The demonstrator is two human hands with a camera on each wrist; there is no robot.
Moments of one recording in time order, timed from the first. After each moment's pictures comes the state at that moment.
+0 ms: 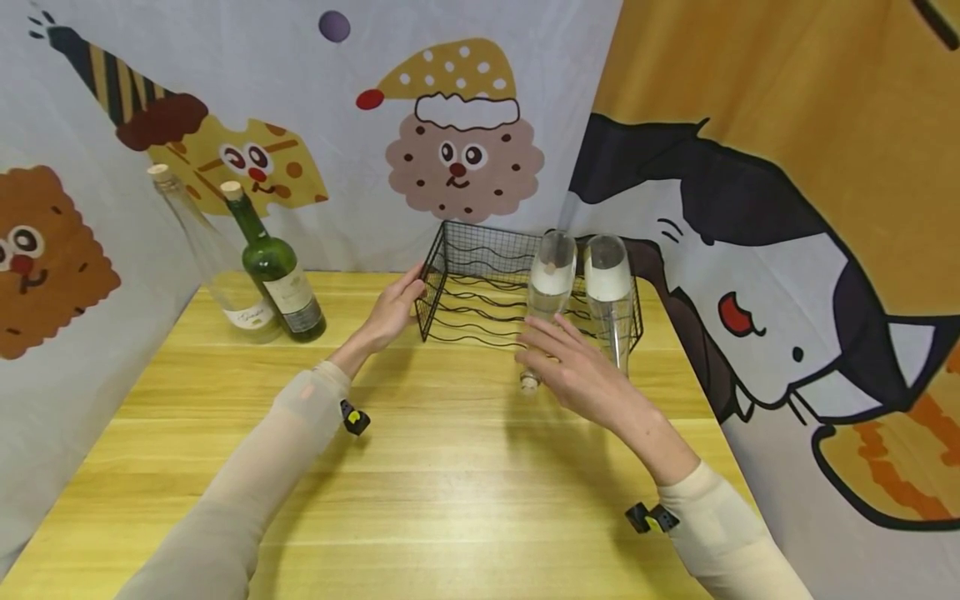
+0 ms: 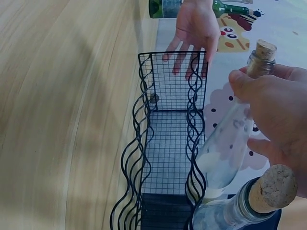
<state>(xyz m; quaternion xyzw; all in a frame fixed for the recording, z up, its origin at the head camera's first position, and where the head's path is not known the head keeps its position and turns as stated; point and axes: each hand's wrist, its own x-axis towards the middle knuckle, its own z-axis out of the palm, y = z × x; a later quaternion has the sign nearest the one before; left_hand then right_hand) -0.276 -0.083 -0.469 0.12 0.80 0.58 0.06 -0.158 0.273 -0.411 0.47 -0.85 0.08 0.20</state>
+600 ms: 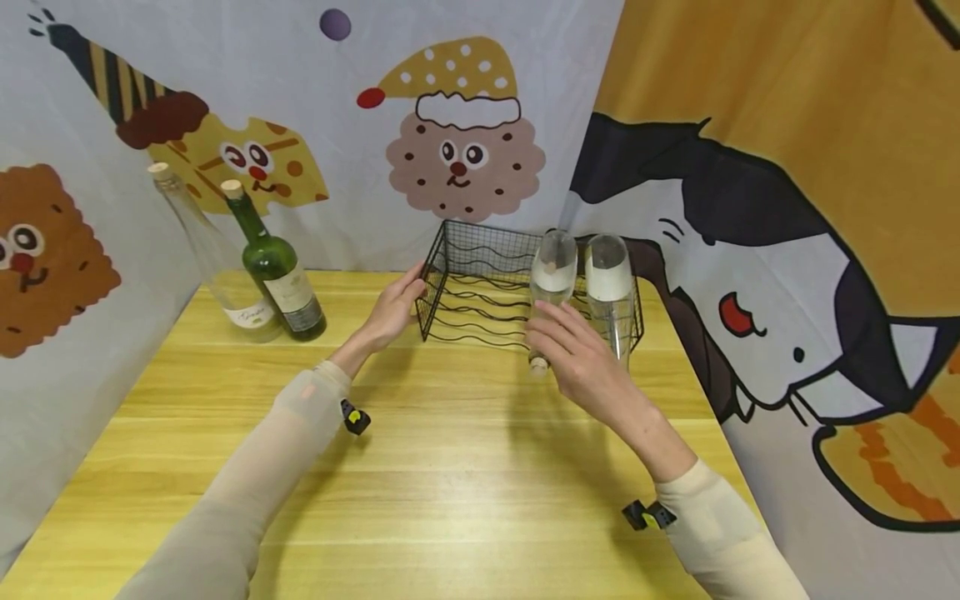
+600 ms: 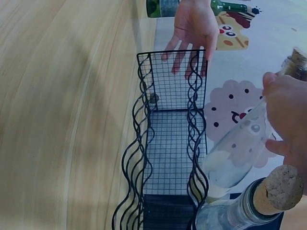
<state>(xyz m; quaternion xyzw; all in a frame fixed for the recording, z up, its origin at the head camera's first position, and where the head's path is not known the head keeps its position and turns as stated) -0.276 -0.083 -0.469 0.13 0.80 0.58 0.06 -0.162 0.269 -0.407 0.46 -0.82 0.14 0.32</state>
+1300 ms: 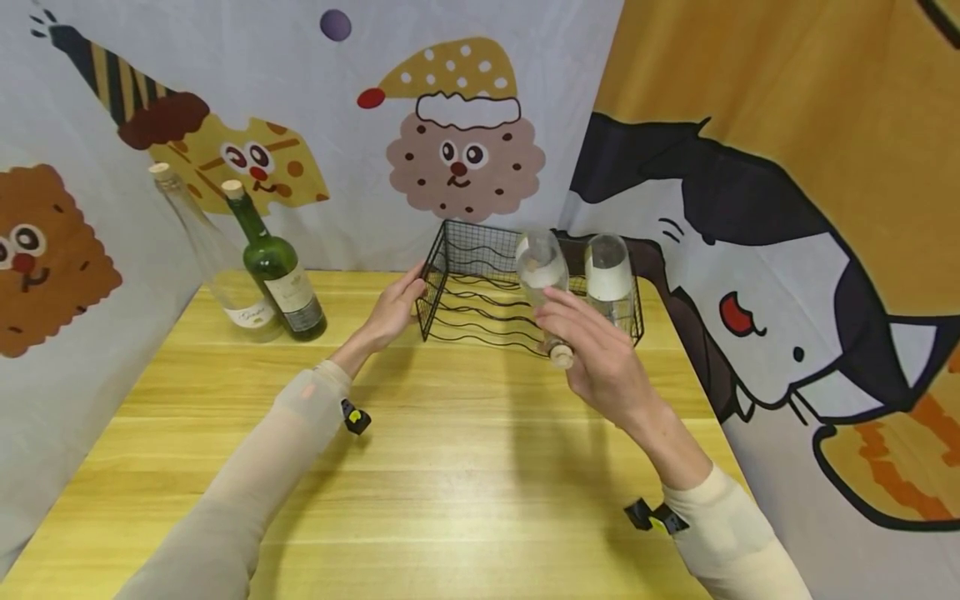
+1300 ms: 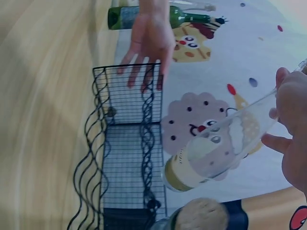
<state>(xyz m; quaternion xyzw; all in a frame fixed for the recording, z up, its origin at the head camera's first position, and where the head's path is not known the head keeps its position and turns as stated) -0.277 -0.083 -0.470 0.13 0.81 0.57 0.06 -0.146 0.251 -0.365 0.46 -0.73 0.29 0.41</state>
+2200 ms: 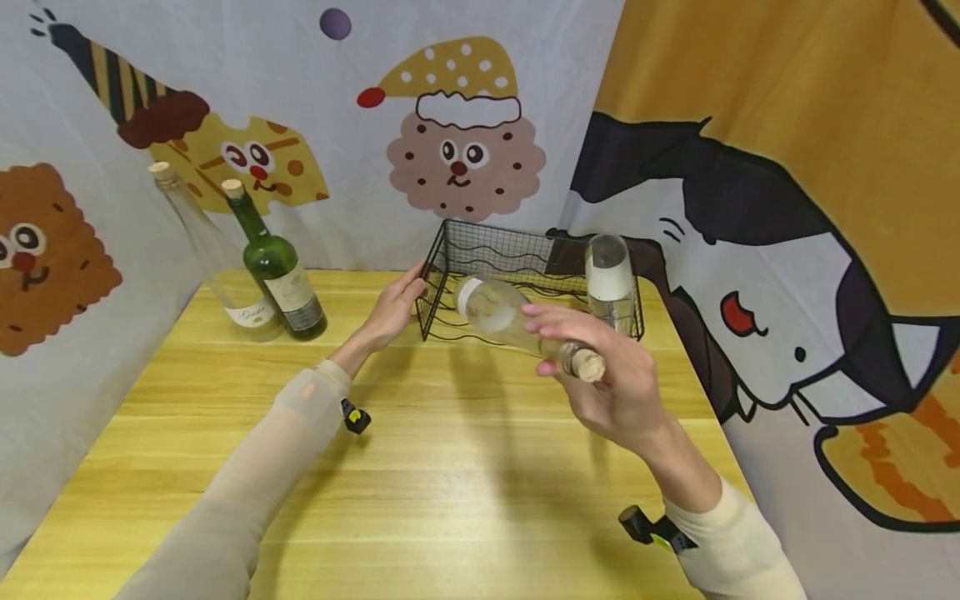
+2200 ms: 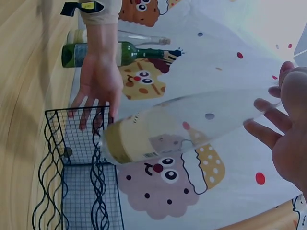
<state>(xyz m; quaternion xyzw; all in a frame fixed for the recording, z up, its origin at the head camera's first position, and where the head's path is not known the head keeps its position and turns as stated) -0.278 -0.081 -0.471 0.12 0.81 0.58 0.06 -0.117 0.215 -0.322 0.54 -0.55 0.51 0.37</state>
